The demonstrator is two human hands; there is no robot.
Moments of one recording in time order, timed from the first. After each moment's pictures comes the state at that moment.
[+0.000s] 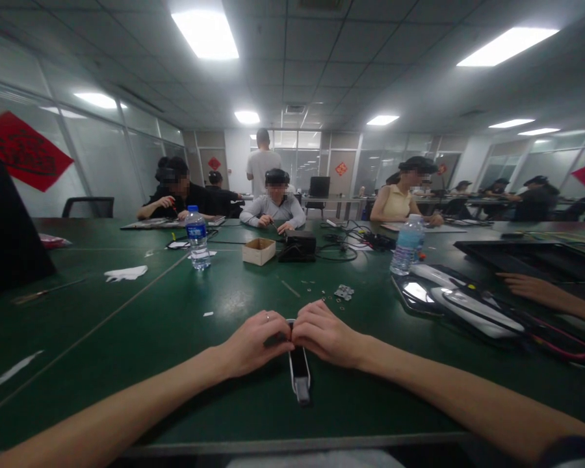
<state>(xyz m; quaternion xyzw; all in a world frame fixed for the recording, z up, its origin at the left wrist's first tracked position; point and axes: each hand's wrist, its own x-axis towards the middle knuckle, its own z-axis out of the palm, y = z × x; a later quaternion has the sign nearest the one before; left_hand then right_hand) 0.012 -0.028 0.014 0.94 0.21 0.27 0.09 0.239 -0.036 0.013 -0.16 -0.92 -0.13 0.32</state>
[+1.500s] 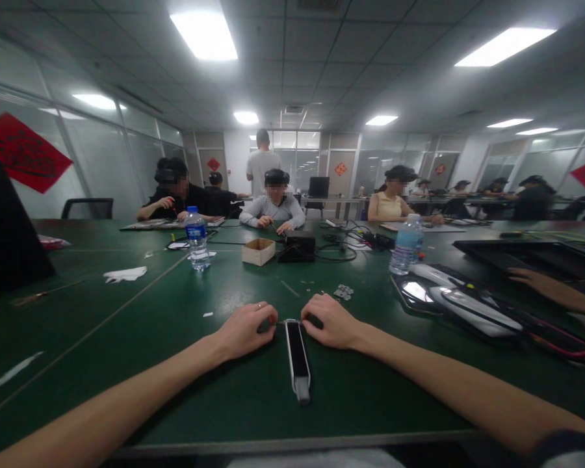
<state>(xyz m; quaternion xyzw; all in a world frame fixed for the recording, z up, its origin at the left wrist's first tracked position) 0.003 -0.007 0.013 0.92 0.35 0.18 0.02 0.253 -0.013 0.006 -0.35 -0.91 -0.01 0.24</state>
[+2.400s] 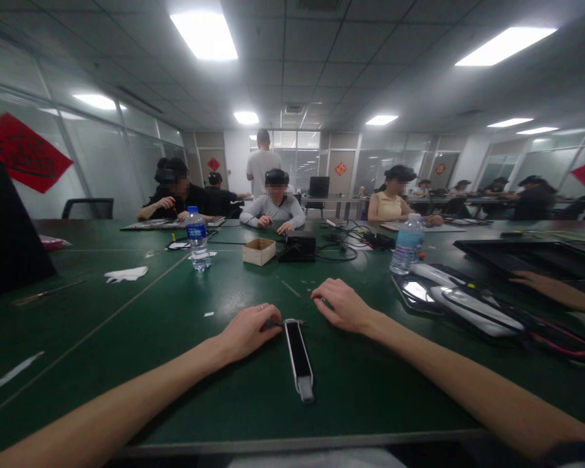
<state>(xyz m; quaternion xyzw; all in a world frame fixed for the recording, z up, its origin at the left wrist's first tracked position) 0.004 -0.004 0.004 0.91 0.36 0.19 0.05 0.277 0.001 0.018 -0.36 -0.89 -0.11 0.25</state>
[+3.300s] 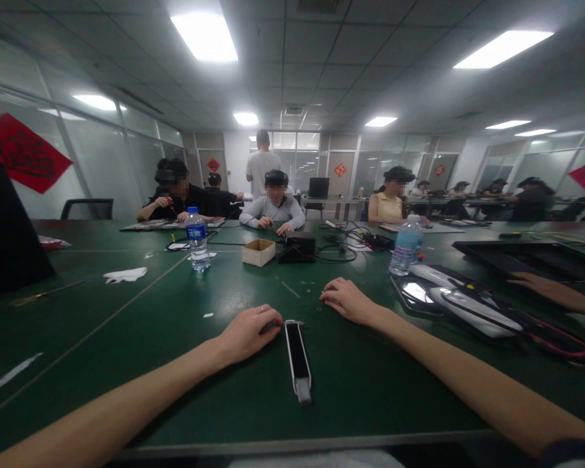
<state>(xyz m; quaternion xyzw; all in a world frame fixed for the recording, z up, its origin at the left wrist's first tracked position) 0.004 -0.011 0.010 0.92 0.34 0.20 0.06 0.315 0.037 -0.004 -0.42 -0.89 -0.09 0.16</state>
